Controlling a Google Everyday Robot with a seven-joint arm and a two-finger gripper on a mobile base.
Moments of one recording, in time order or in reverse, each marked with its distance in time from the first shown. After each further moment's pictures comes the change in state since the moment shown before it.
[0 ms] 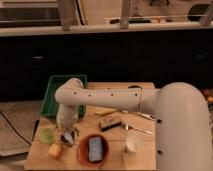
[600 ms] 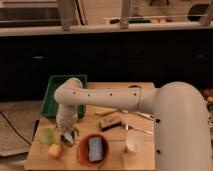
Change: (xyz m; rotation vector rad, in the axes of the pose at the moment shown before) arm 0.002 0.000 0.000 -0.010 0.001 -0.005
